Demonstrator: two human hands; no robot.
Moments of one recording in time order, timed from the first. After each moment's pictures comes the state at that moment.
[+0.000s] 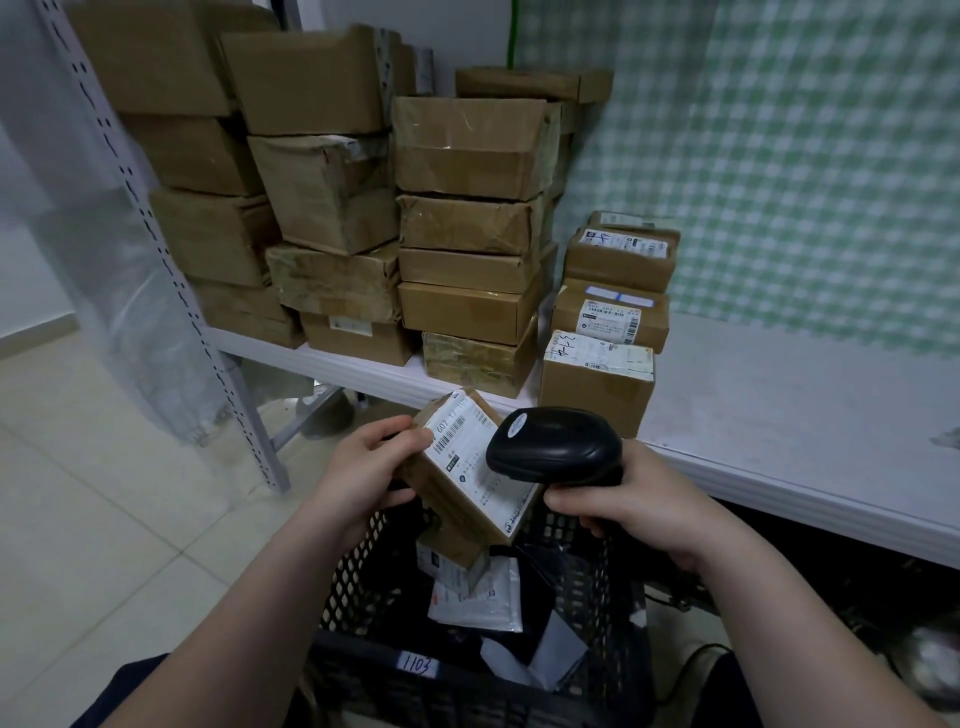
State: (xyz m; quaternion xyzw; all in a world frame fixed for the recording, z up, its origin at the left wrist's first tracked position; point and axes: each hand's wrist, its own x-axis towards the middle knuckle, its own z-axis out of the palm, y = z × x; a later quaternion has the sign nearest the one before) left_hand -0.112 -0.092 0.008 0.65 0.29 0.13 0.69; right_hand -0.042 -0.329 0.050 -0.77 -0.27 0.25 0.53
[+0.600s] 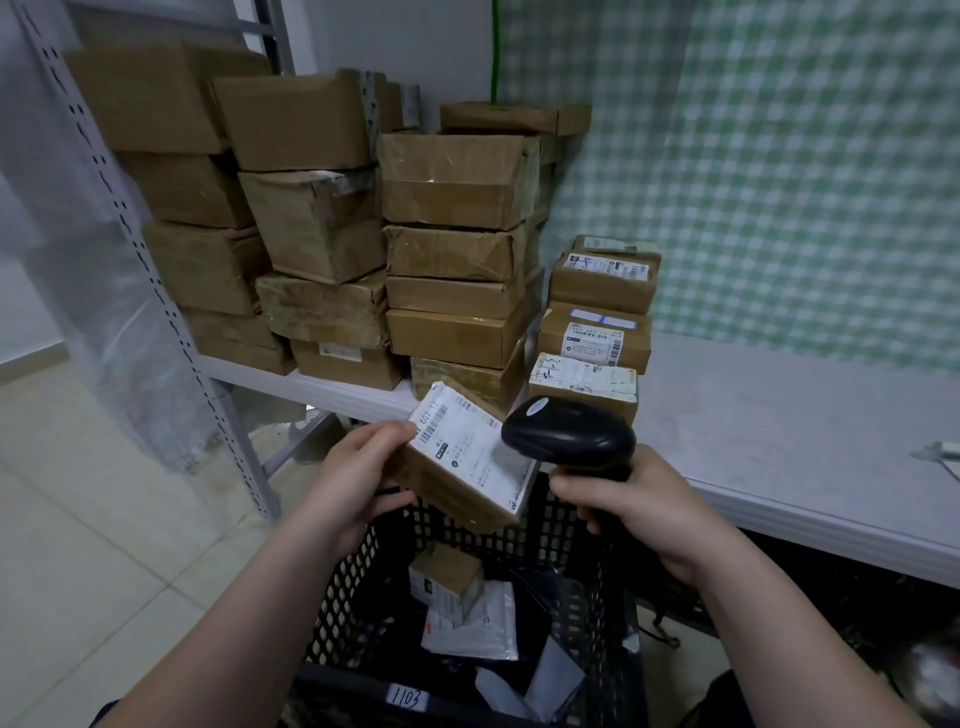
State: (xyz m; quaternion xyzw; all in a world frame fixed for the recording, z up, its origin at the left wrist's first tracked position) left_hand -0.101 -0.095 0.027 0.62 0.28 0.13 0.72; right_hand -0.030 -0.339 0.050 -0.74 -0.21 0.21 0.61
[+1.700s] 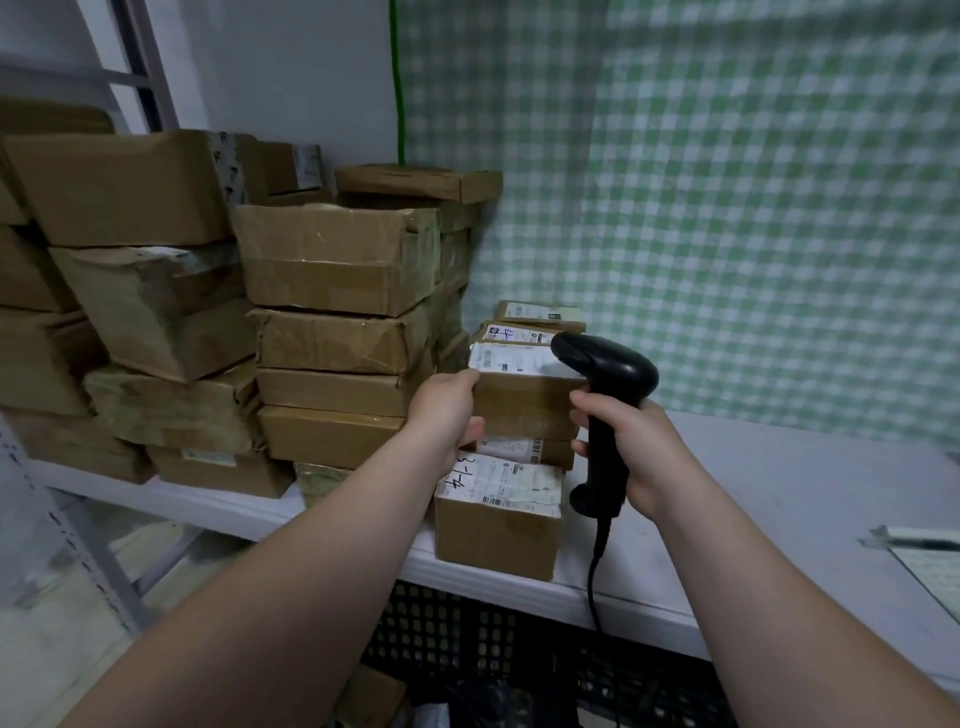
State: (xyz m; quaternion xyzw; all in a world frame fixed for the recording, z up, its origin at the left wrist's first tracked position) left_hand 0.139 -0.175 0.097 0.63 0.24 0.11 0.73; right_hand 0.140 -0.353 0.101 -0.63 -0.04 0.09 0.77
